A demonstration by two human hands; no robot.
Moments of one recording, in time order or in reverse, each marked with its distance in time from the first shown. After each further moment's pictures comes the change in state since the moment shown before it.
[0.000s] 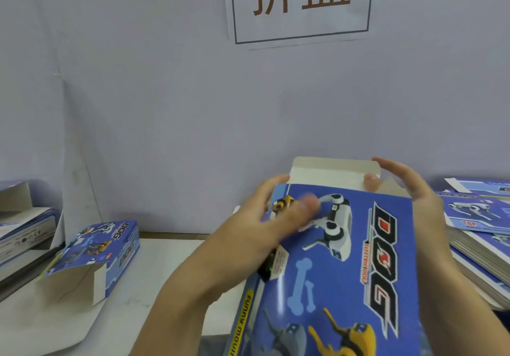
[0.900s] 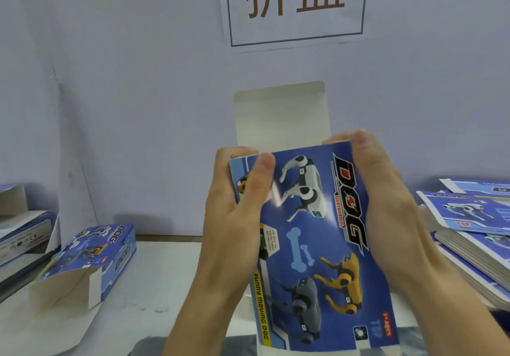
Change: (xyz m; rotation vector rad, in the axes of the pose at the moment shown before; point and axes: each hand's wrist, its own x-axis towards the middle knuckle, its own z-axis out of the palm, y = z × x) left_hand -0.007 0.013 0.026 -0.138 0.363 0.456; right_hand -0.006 -0.027 0.033 -0.010 -0.299 -0.124
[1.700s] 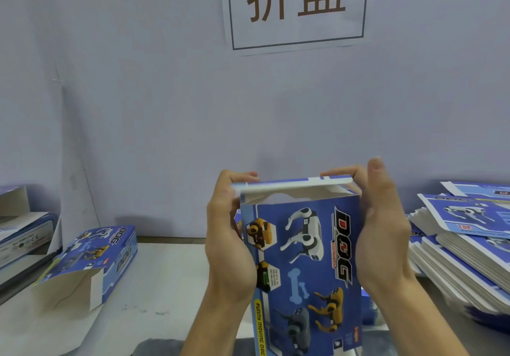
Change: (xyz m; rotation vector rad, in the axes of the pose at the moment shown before) left_hand -0.007 -0.018 0.002 -0.127 0.201 -0.088; right_hand -0.010 0.034 0.000 0.249 0.102 0.160
